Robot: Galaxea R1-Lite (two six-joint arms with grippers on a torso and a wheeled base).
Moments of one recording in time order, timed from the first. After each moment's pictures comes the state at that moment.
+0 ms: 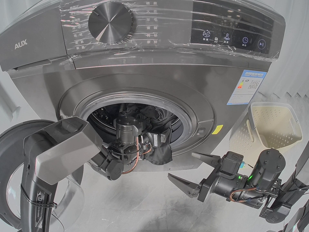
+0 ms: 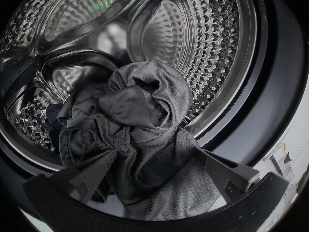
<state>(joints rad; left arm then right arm) -0.55 2.40 -1.20 -1.05 0.04 -0.15 0.82 1.86 -0.27 -1.54 0.04 0.14</state>
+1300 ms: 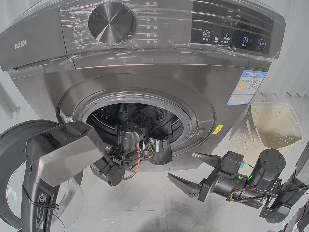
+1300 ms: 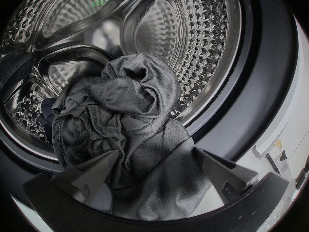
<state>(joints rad) -0.56 2.42 -1.15 -1.11 0.01 -0.15 0.82 1.86 -0.27 -1.54 0.04 0.14</state>
